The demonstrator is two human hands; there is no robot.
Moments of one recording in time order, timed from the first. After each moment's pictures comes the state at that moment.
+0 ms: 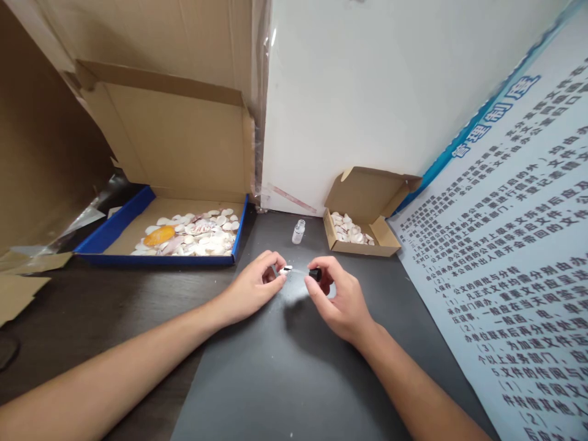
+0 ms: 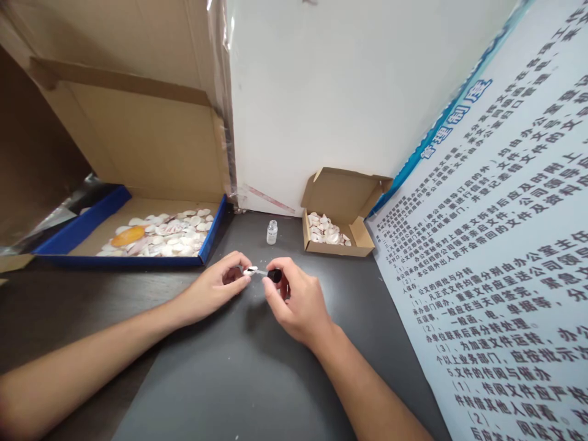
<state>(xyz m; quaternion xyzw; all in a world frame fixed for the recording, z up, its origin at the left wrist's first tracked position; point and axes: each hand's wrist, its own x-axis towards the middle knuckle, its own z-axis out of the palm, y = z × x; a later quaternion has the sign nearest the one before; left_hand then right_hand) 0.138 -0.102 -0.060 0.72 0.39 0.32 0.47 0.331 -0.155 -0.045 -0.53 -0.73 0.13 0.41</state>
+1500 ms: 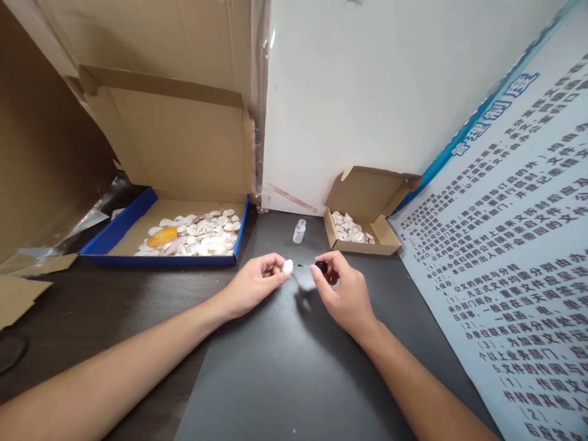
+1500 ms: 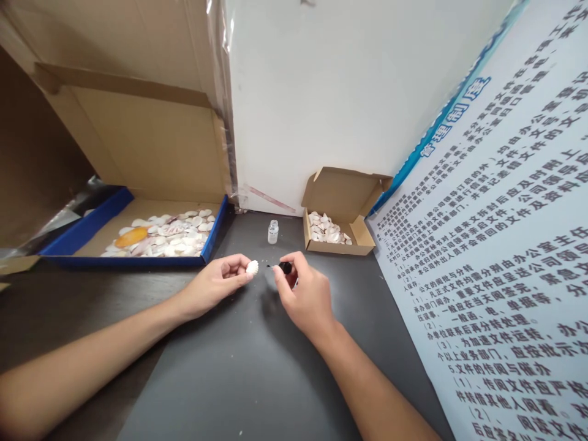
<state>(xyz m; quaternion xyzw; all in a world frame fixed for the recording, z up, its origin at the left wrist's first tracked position) 0.138 -0.101 -0.054 0.62 0.38 0.30 0.61 0.332 -0.152 -0.049 -0.59 -0.68 0.08 0.42</state>
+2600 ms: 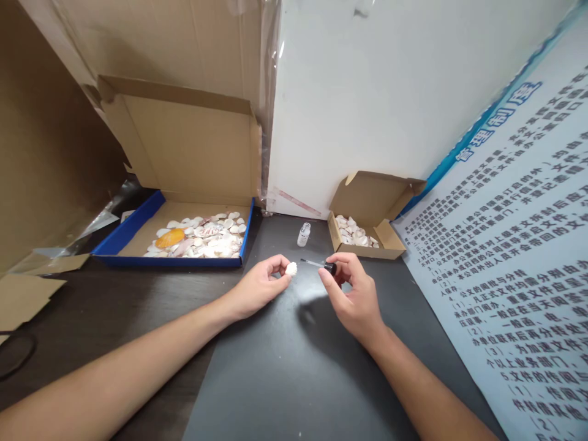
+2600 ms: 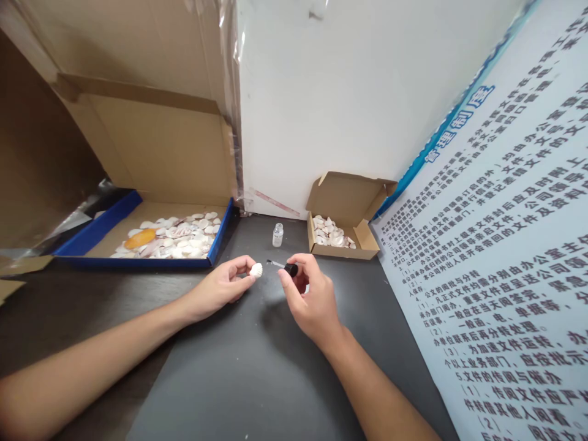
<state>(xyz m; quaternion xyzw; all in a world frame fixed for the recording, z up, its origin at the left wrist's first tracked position) 0.139 -0.102 -0.057 0.63 0.38 0.31 0.61 0.329 -0.155 -0.047 -0.52 -0.68 0.13 0.50</state>
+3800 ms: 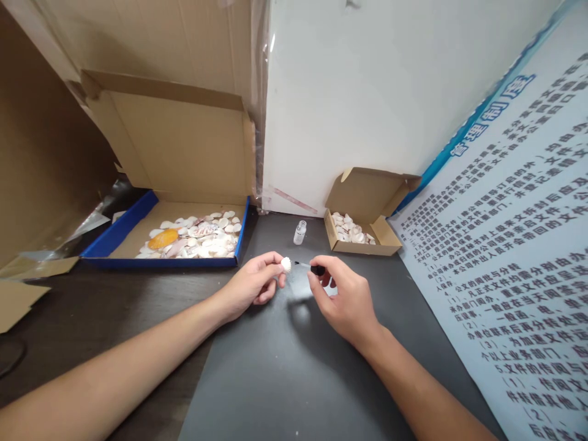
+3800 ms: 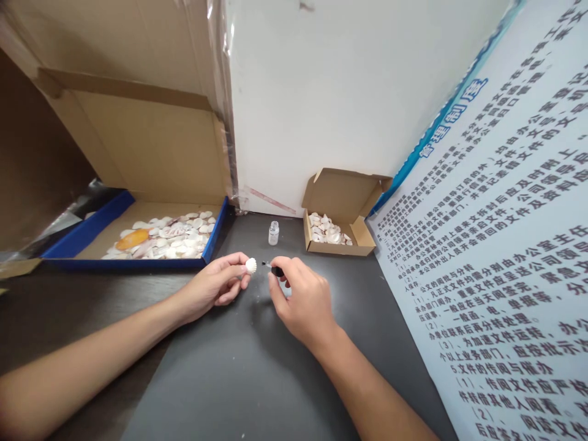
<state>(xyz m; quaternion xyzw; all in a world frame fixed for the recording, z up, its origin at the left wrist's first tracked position) 0.135 -0.100 -0.053 0.51 0.36 0.30 0.72 0.327 -0.159 -0.044 -0.53 -0.75 0.03 0.40</state>
